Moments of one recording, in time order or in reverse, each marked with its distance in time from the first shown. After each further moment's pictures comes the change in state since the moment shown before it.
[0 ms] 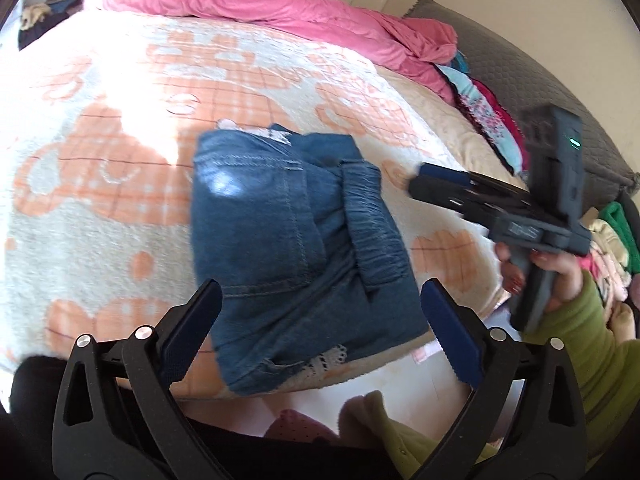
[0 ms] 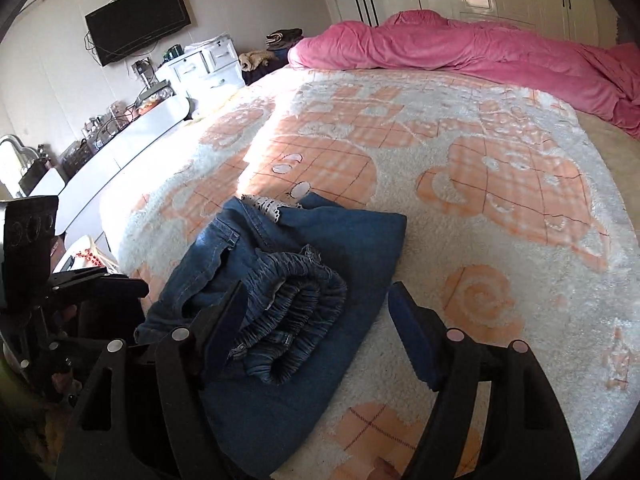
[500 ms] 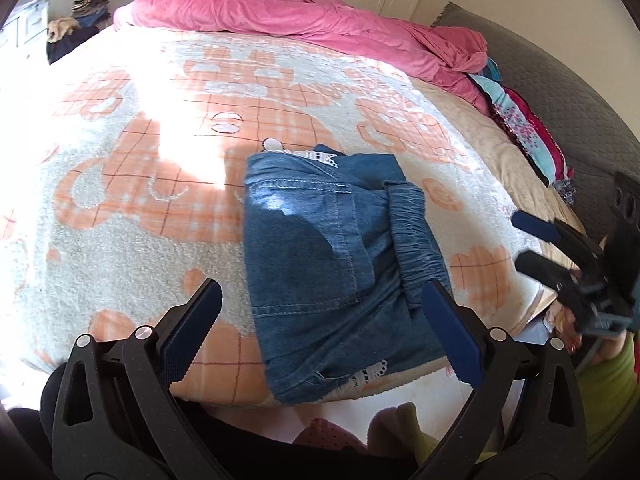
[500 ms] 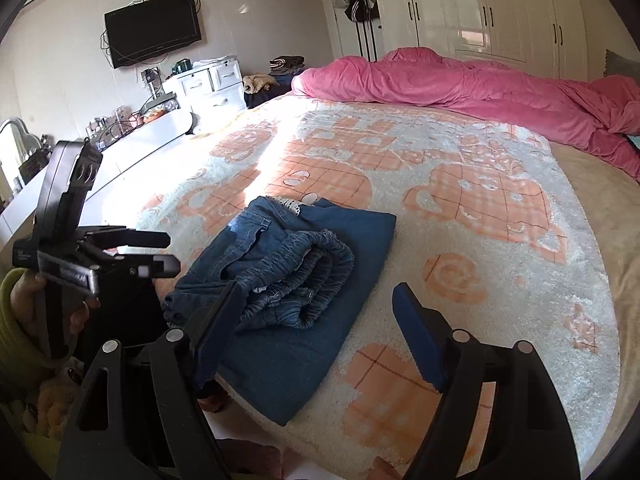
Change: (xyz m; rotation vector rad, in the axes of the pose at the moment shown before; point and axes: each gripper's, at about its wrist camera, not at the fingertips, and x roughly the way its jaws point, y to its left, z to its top) left arm -0.011 0.012 0.012 -0.010 -0.038 0.134; right arm -0.055 0.035 -0.039 -0.081 -0.099 -0.060
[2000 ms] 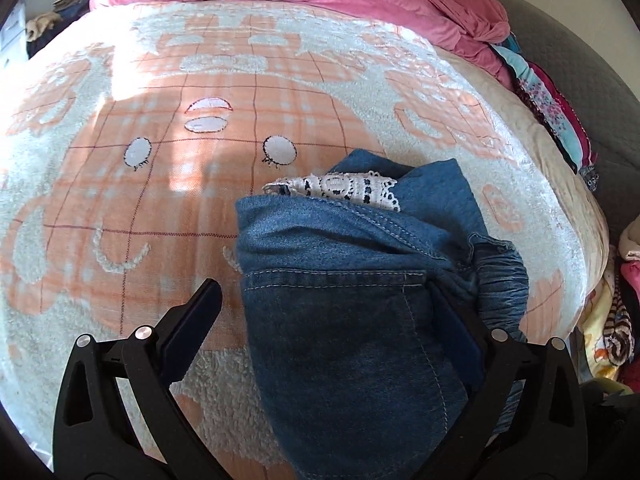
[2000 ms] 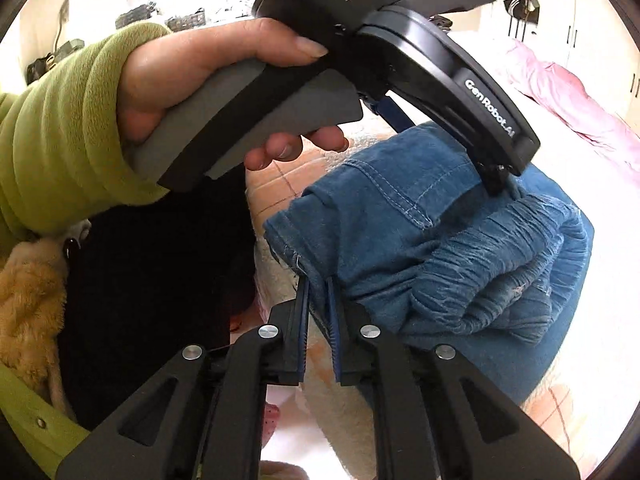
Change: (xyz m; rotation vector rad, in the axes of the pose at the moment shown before) left arm 0.096 0.020 0.053 0.032 0.125 0.020; right arm 0.108 0.110 -0.036 -0.423 0.223 0.242
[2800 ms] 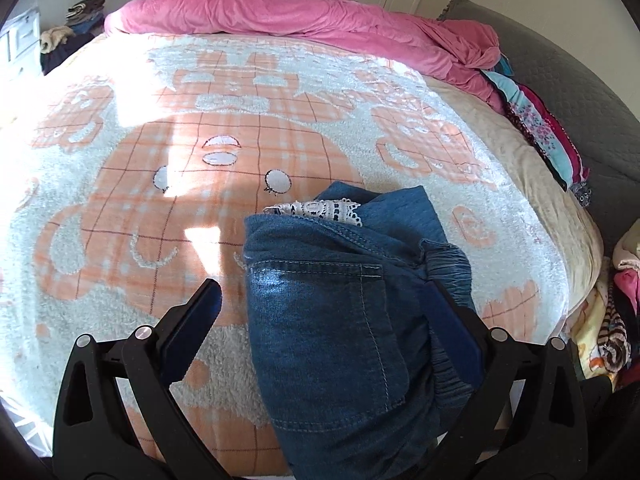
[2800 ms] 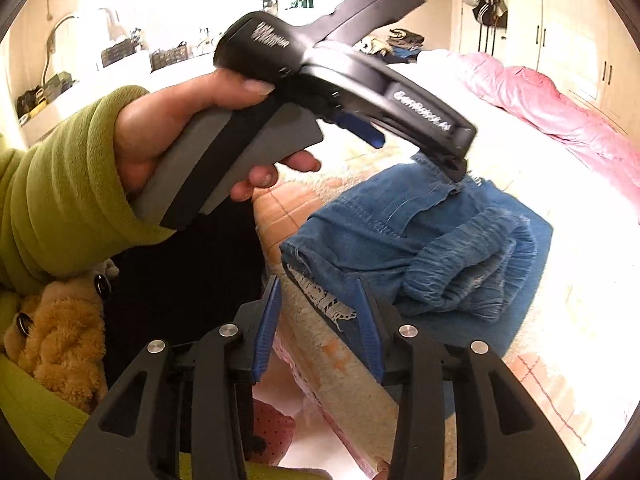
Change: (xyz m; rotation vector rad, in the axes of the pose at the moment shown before) left arm -0.050 -0.014 -0.005 -0.001 -0.106 0.009; right arm -0.066 0.011 -0.005 0.080 -0.106 -0.058
